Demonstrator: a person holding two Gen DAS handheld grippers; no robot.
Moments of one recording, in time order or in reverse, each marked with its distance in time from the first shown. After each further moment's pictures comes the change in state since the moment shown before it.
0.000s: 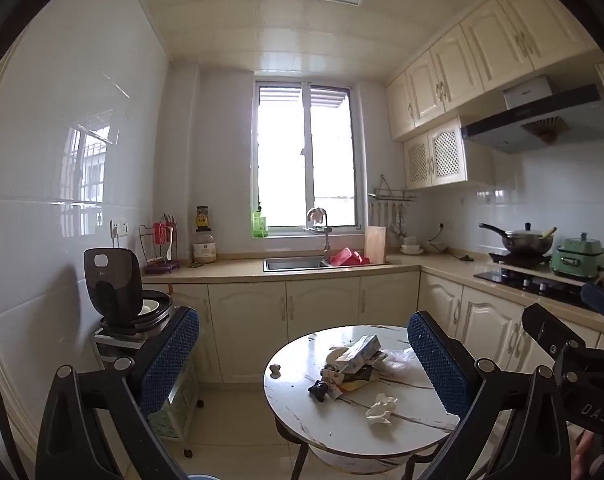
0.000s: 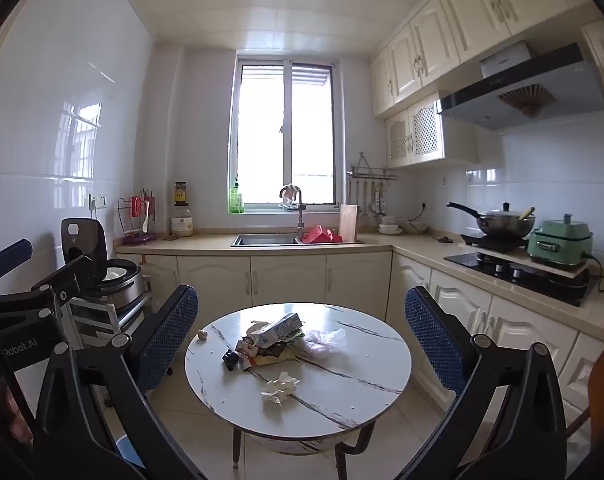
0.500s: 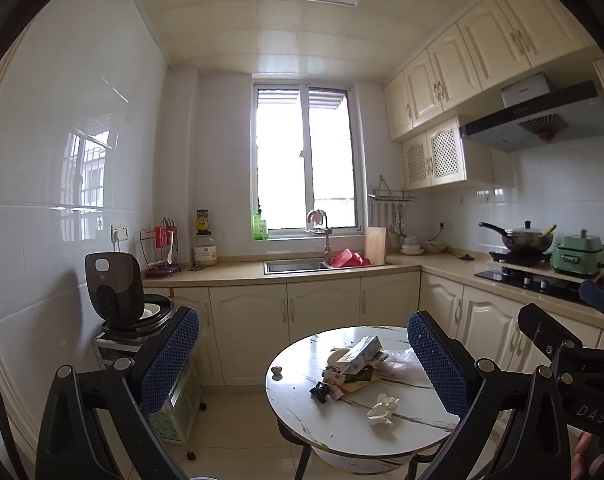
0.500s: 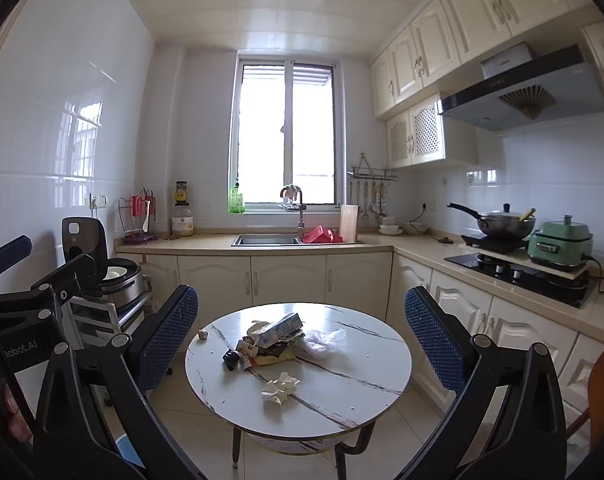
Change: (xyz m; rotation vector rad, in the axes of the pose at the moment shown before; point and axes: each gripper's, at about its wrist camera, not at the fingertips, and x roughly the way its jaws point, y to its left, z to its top) left arm 0.000 -0.002 0.000 0.006 -0.005 0.002; right arm -0.004 -0.001 -0.001 -0.006 -0.001 0.001
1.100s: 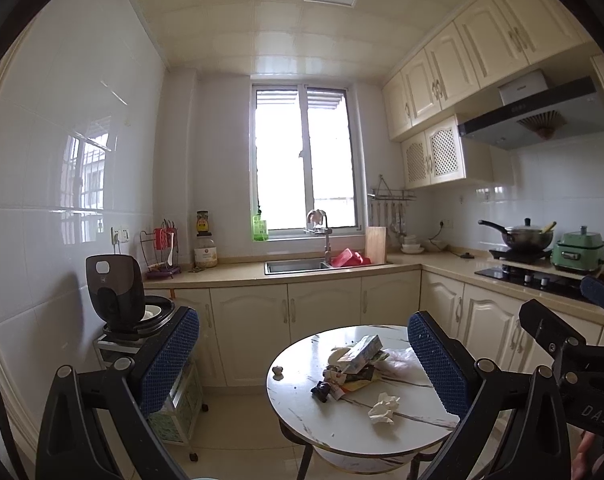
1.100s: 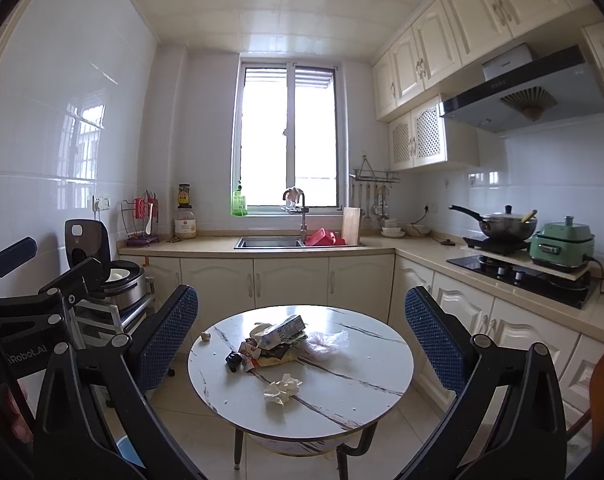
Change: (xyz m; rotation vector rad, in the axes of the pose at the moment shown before) left arm 0.002 -0.002 -0.003 0.010 -0.002 0.001; right arm -0.001 0.003 -0.001 -0.001 -0.006 0.007
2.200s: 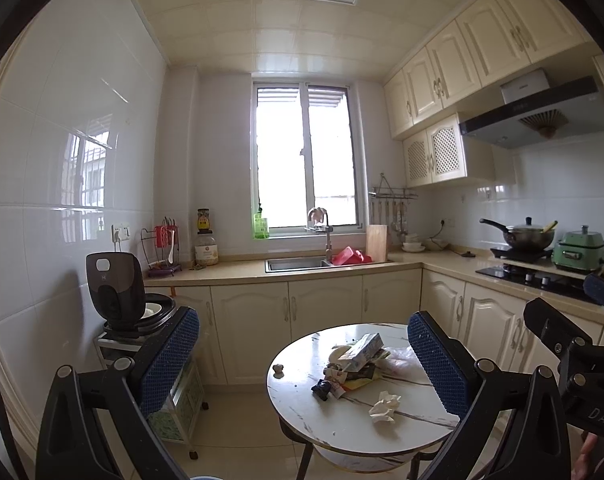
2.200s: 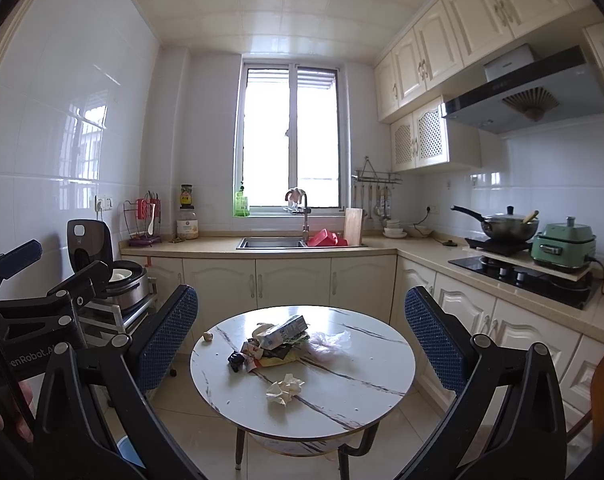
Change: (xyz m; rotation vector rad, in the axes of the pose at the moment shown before) left arm 0.001 -0.001 0.001 -0.001 0.006 0.003; right arm -0.002 0.002 0.002 -0.002 -0.003 0.008
